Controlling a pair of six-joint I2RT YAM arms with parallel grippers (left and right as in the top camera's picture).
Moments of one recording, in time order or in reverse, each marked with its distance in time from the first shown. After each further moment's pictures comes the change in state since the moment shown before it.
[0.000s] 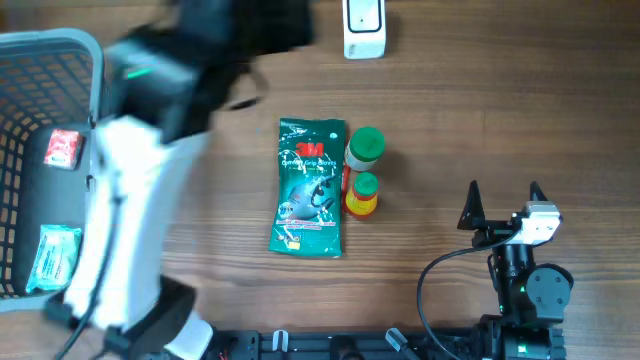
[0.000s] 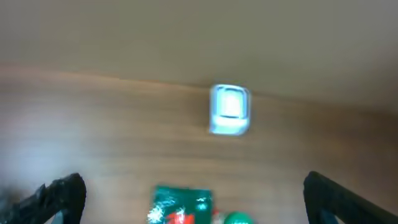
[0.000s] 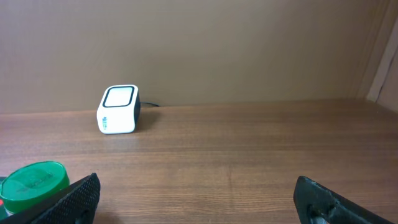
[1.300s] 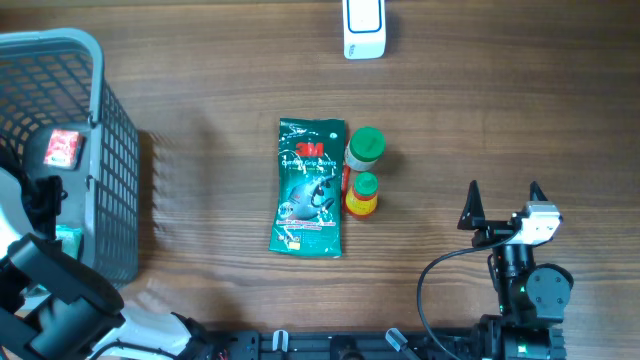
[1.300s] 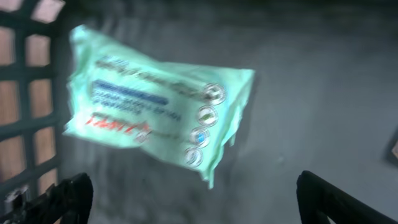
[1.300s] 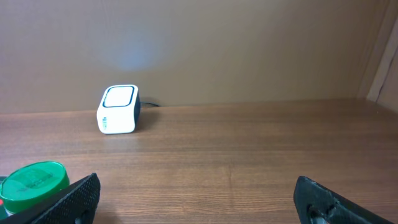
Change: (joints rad) left arm 1.225 -0.035 -1.061 0.189 -0.011 -0.544; right arm 0.000 0.000 0.000 0.000 0.000 0.000
